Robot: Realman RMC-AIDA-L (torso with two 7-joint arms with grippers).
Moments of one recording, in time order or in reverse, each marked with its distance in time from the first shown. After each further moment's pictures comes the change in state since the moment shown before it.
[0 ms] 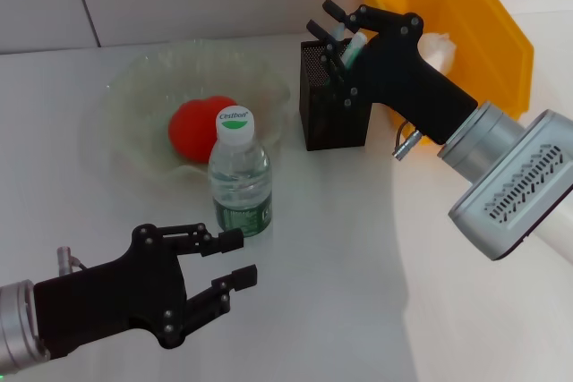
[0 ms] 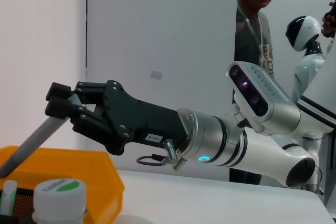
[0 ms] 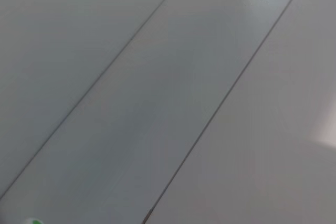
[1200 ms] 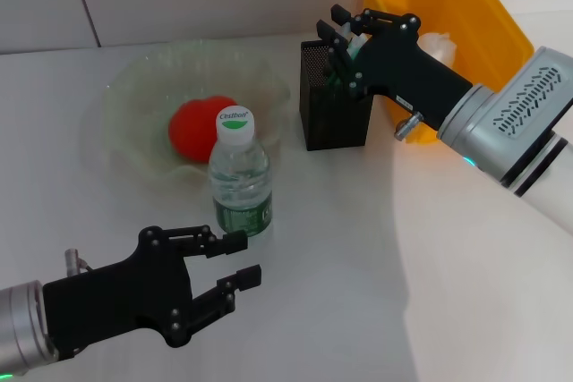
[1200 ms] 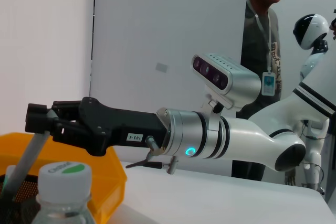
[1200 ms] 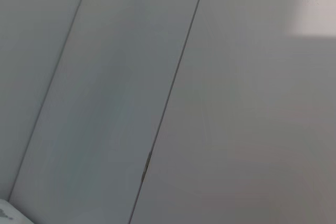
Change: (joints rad) left arm -0.013 -0.002 0.014 -0.033 -0.005 -0.035 -0.006; right arm 0.031 -0.007 0.011 -0.062 -0.009 0.204 0.380
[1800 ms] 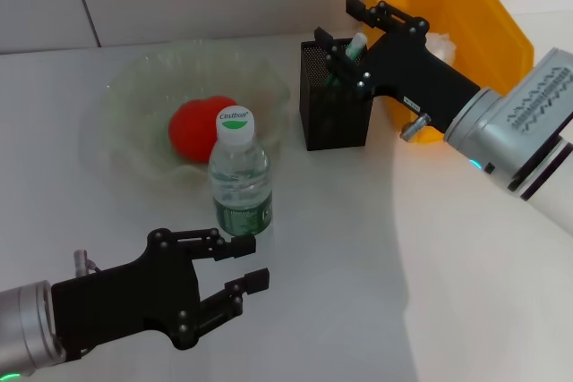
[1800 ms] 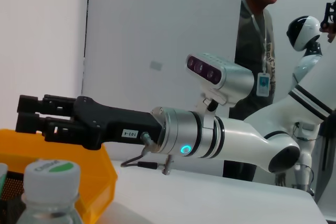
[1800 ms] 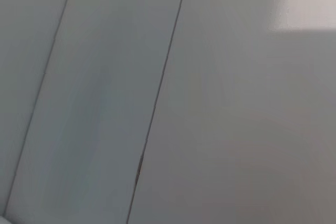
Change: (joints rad) left arm -0.013 -0.002 0.018 -0.010 -0.003 -0.003 -0.013; right arm -0.017 0.002 0.009 -0.007 0.005 -0.011 0.057
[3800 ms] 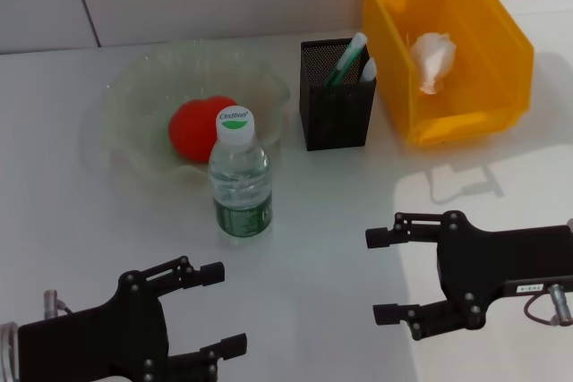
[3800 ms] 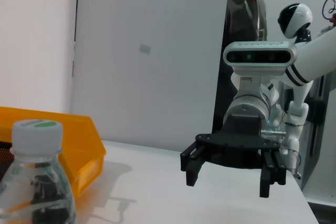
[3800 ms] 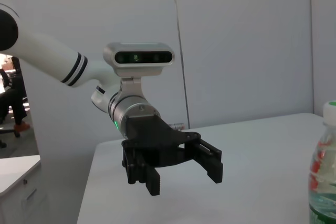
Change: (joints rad) left arm 0.036 0.019 -0.093 -0.037 0.116 0.095 0.036; right arm -0.254 -0.054 -0.303 -0.560 -0.585 -0.521 0.790
